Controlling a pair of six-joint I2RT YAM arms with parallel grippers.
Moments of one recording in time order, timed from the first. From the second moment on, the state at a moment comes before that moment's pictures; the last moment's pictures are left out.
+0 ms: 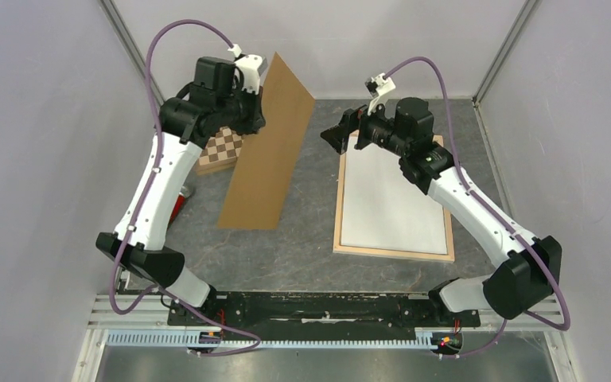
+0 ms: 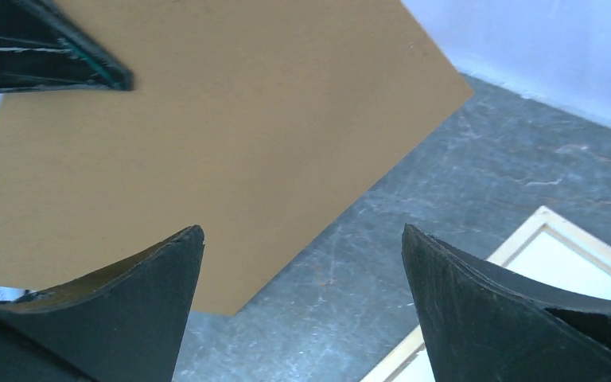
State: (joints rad) left arm -0.38 1.55 1.96 -1.04 0.16 -0.01; right arm 0.46 1.37 1.26 -0.03 -0.35 0.21
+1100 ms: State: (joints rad) left arm -0.59 1.78 1.98 -0.90 -0.25 -0.37; right arm 0.59 1.45 1.27 0.01 -0.47 0.48
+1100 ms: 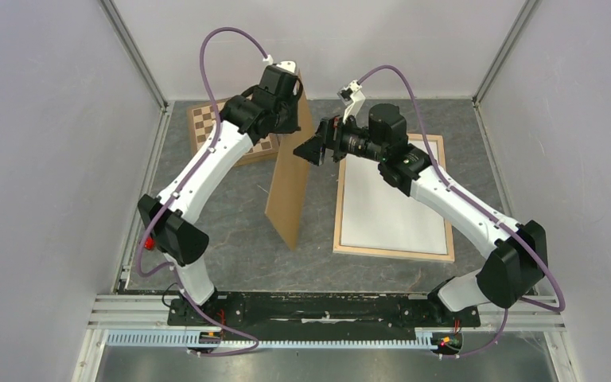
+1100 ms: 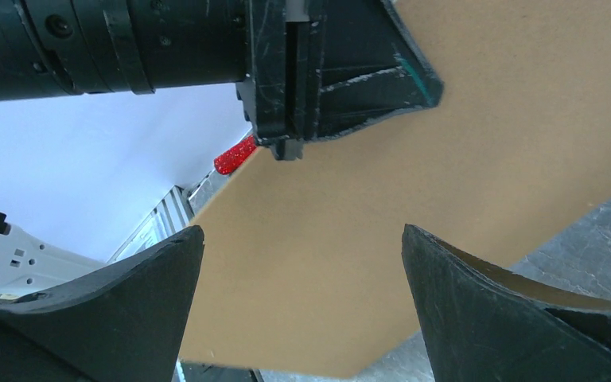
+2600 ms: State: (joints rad) left arm -0.72 1.81 2.07 -0.83 -0.51 -0.29; right arm 0.60 1.42 1.32 -0.11 -0.47 0.48
